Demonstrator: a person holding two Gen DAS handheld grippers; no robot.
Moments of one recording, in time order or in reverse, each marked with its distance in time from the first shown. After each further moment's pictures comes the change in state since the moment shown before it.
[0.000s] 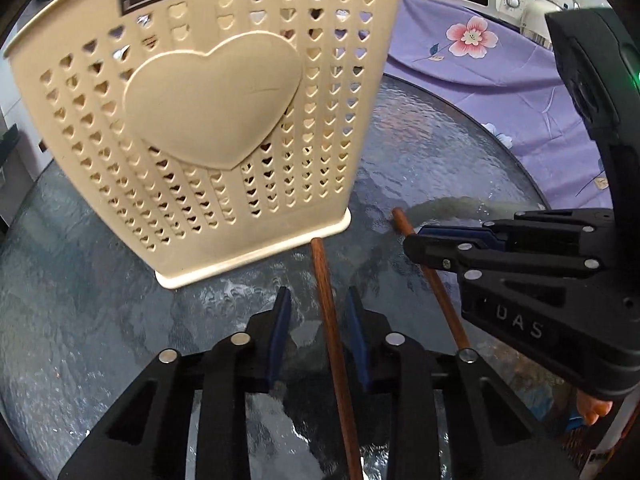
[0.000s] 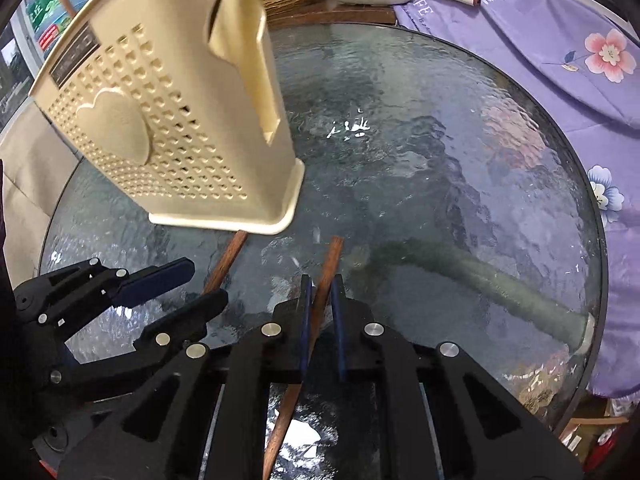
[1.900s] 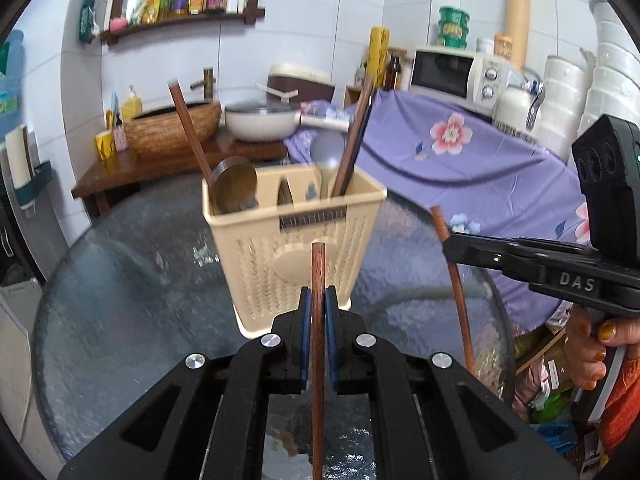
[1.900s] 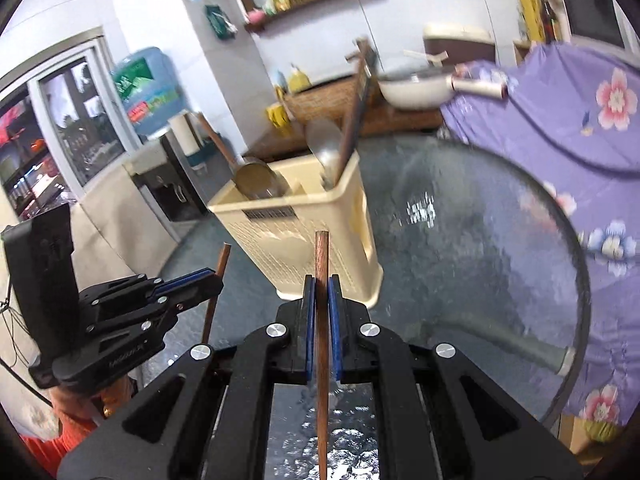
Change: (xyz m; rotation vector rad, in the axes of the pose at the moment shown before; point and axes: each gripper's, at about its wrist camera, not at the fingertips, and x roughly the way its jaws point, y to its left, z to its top) left arm -0.145 0.031 -0.002 -0.040 -0.326 -0.035; right arm -0.150 0.021 -0.018 -0.033 -0.359 0.279
